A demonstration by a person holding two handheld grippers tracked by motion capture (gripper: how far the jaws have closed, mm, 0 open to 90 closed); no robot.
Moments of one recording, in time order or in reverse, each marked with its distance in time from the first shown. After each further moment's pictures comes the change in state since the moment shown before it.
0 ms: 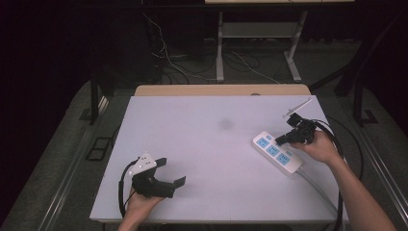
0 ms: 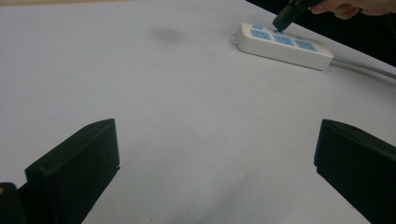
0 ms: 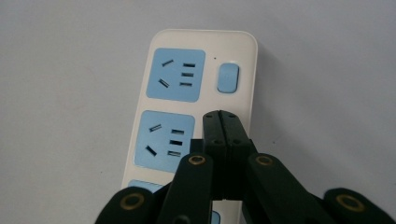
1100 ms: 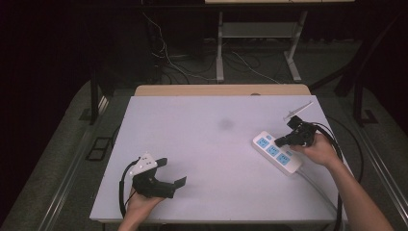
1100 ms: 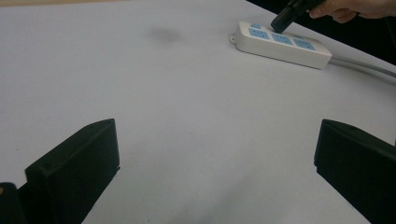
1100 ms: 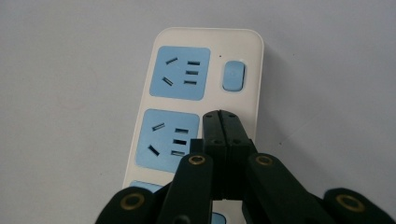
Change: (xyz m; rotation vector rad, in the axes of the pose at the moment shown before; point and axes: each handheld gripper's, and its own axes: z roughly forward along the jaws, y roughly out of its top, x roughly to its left) left arm -0.001 0.000 0.000 0.004 -0.002 0.007; right arm 0.002 -0.007 0.004 -0.038 0.004 -0.006
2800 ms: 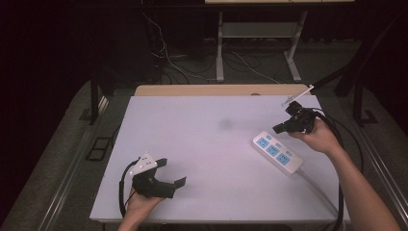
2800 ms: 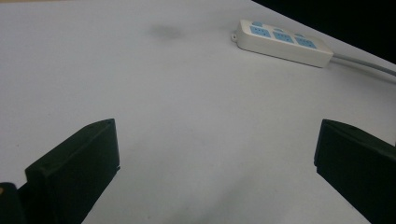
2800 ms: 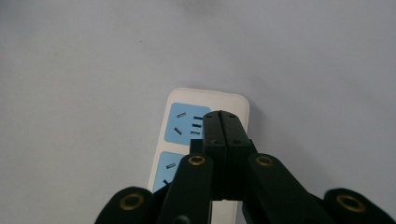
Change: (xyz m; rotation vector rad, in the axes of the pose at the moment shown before) left arm 0.001 0.000 0.000 0.006 0.001 -0.007; right arm 0.013 0.041 -0.033 -0.031 -0.046 -0.050
